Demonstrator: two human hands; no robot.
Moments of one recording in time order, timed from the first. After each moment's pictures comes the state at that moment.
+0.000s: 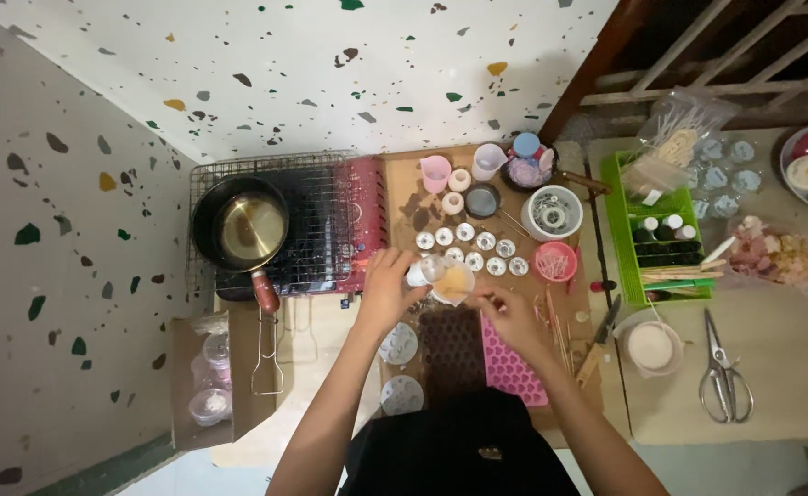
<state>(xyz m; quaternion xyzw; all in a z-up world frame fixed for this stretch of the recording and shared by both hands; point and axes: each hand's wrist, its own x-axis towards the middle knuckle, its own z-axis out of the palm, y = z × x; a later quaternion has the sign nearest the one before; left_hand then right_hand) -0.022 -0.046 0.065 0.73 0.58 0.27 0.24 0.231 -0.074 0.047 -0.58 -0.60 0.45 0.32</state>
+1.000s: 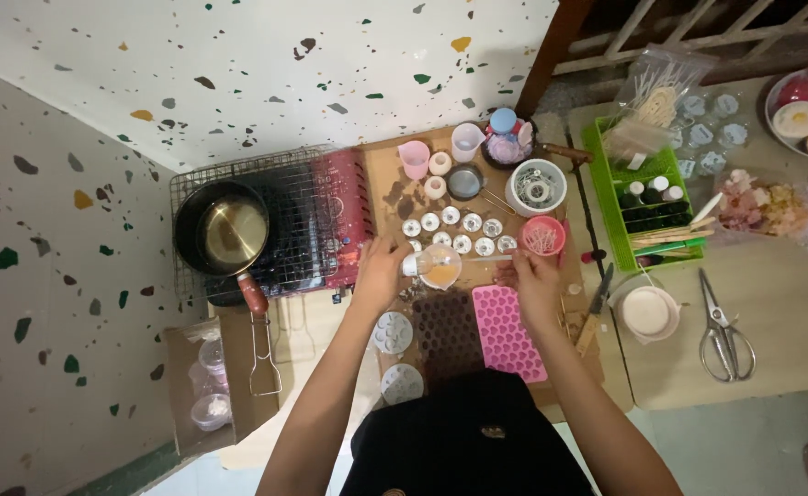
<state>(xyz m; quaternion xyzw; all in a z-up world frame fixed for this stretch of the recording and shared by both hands) -0.013 -0.026 0.036 0.78 0.59 0.07 0.18 0.278 -0.052 -0.023 -0.58 -0.28 0.54 0.54</state>
